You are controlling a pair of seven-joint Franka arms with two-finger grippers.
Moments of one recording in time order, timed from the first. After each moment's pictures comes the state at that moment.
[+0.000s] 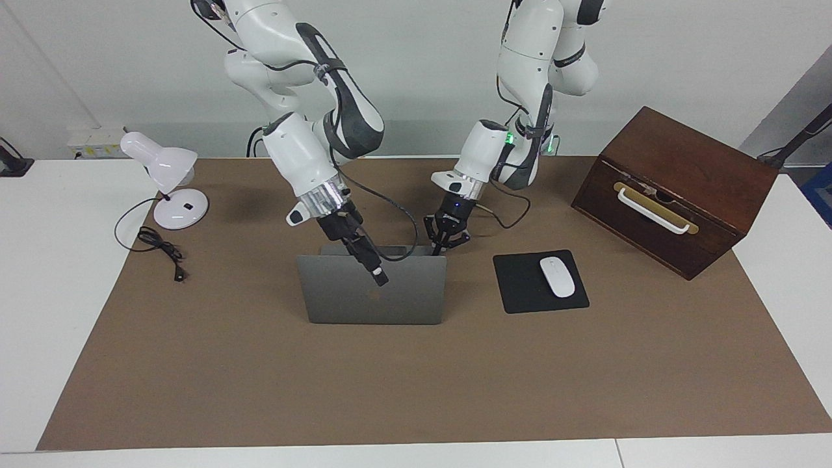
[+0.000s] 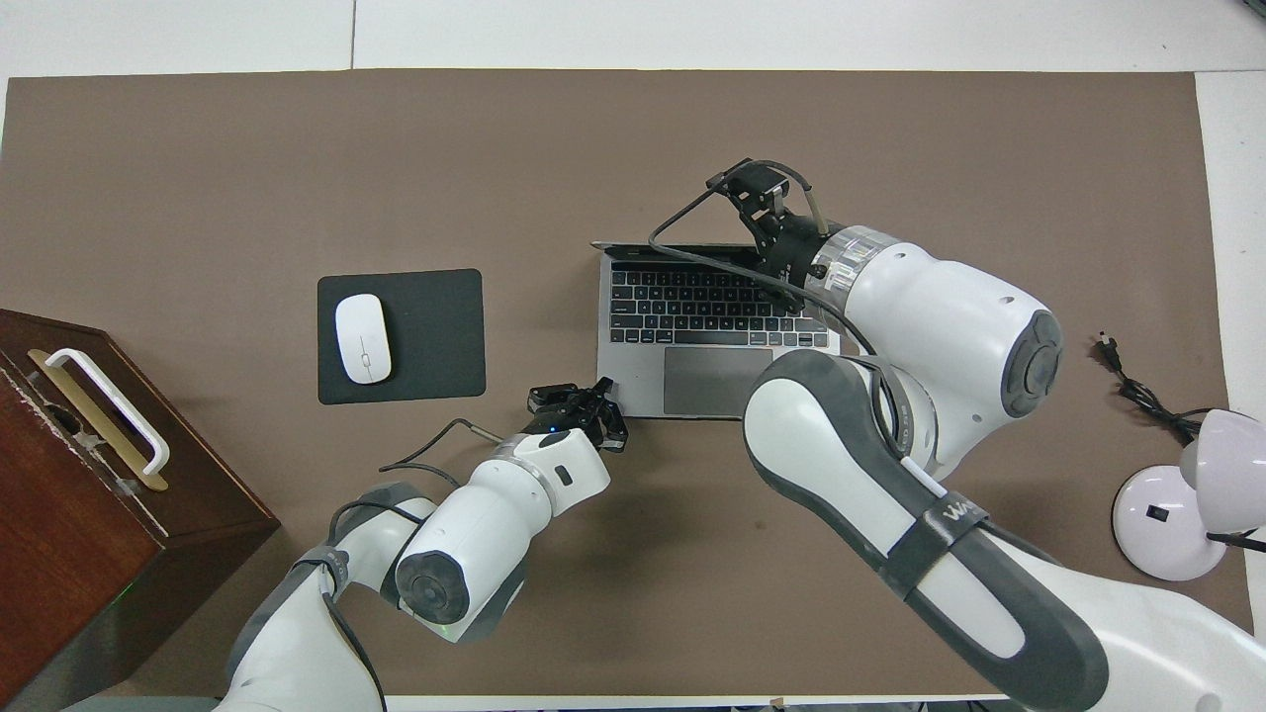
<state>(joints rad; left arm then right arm) -0.67 0.28 -0.04 -2.48 -0.05 3.50 -0.18 0.02 0.25 0.44 -2.01 0.67 2.96 0.81</state>
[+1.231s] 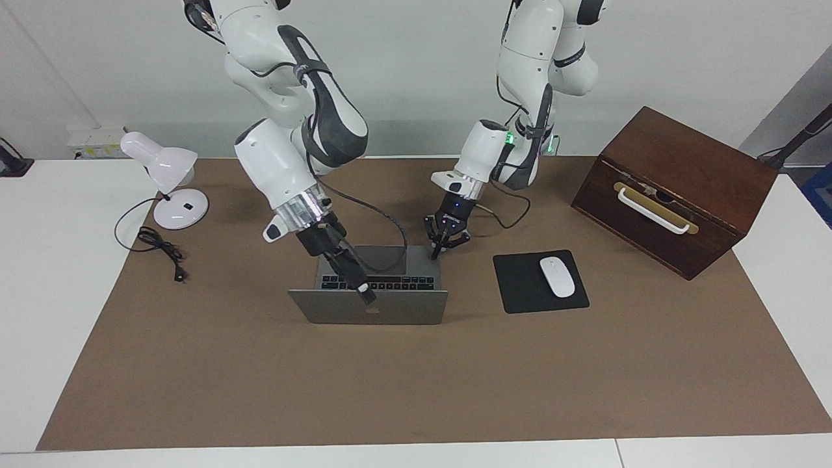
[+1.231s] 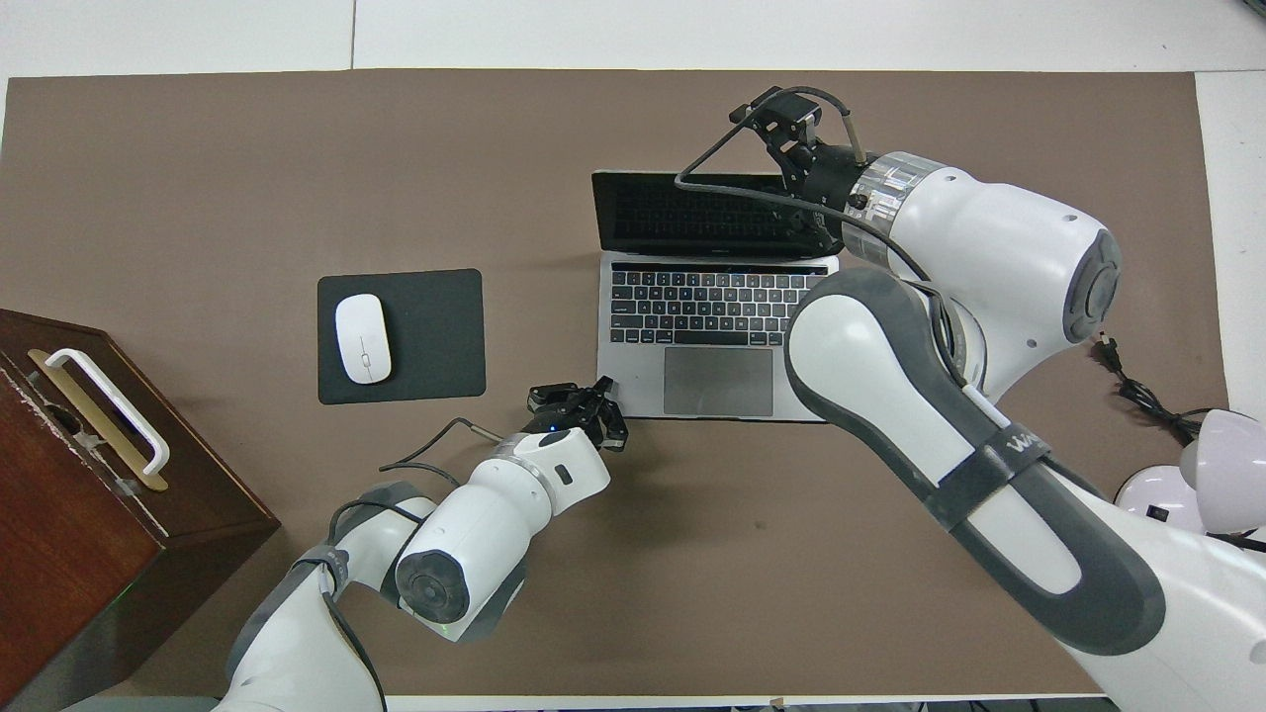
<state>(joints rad) -0.67 0.29 -0.04 -2.48 -0.05 3.50 -0.18 0.00 0.31 0.39 -1.84 0.67 2.87 0.71</state>
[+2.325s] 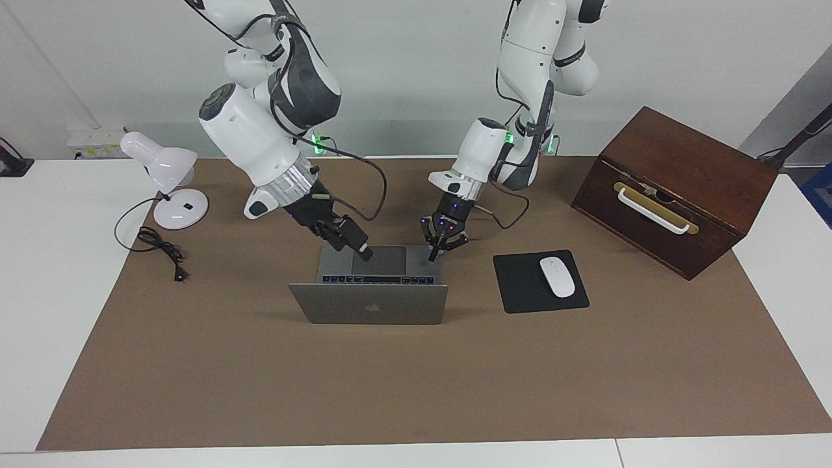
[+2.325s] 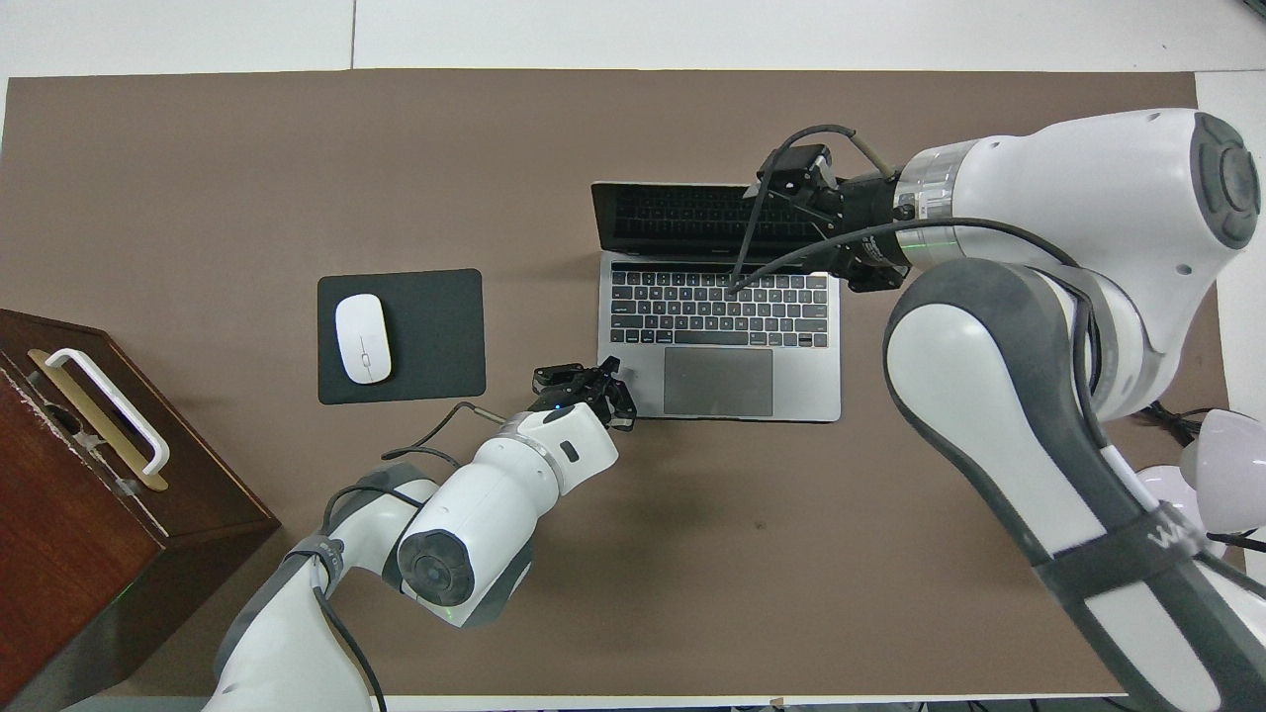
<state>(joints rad) -0.67 0.24 -0.03 -2.41 -0.05 3.38 -0.22 0.00 0.14 0.29 -1.78 0.41 2.18 0.71</state>
